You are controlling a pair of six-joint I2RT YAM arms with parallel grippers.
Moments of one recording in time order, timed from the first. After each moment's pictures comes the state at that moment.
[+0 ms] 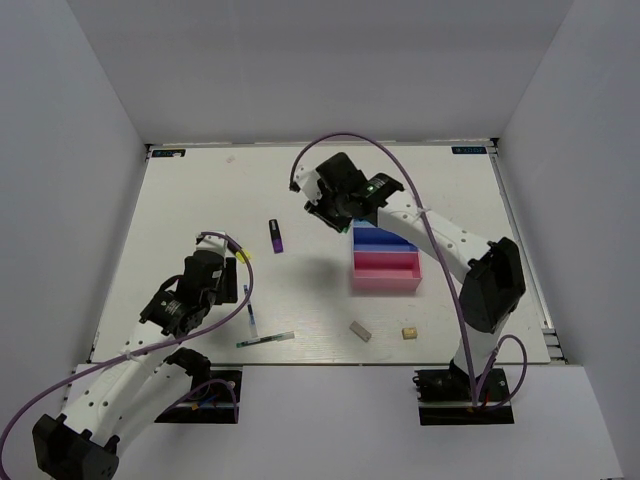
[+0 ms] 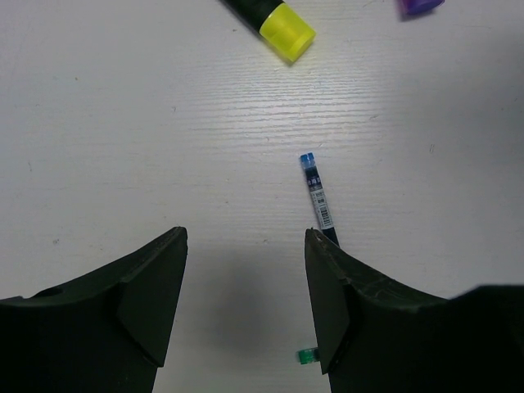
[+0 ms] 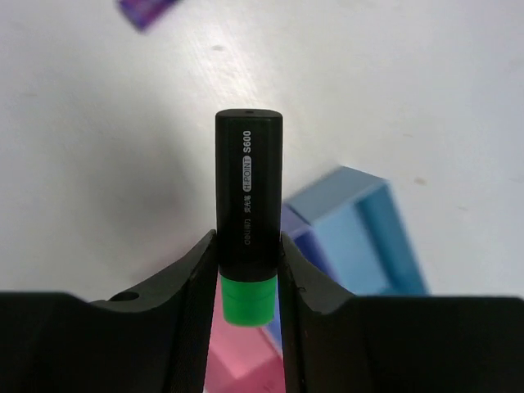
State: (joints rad) left arm -0.46 0.70 0.57 -0.66 -0.35 -0.26; right arm 0.80 1.81 1.67 -0.77 -0.04 -0.36
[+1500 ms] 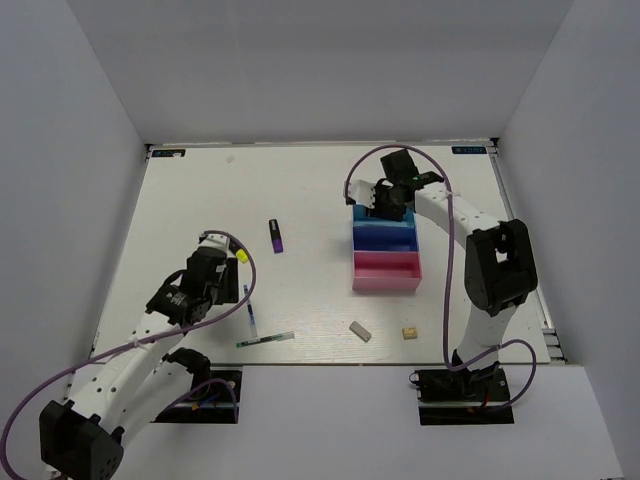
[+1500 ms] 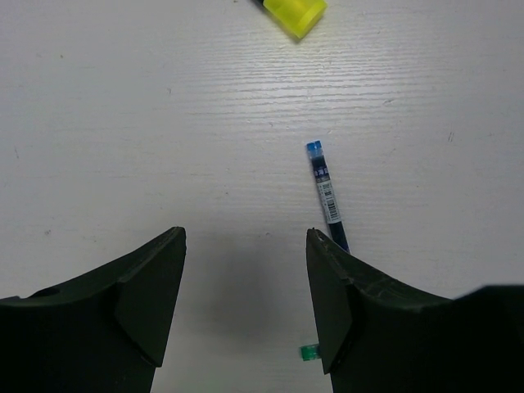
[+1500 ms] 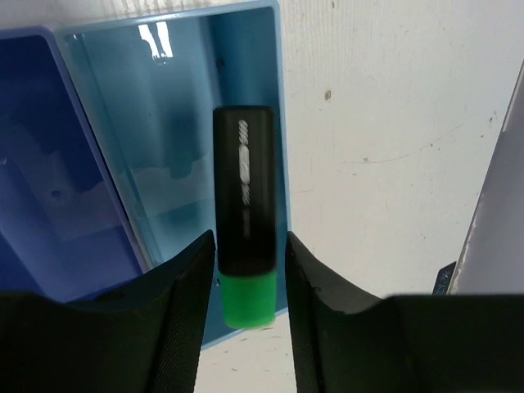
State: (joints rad) left arm -0.44 0.77 0.57 -0.66 -0.34 -0.26; right arm 0.41 1.84 1.43 -0.59 -0.11 -1.13
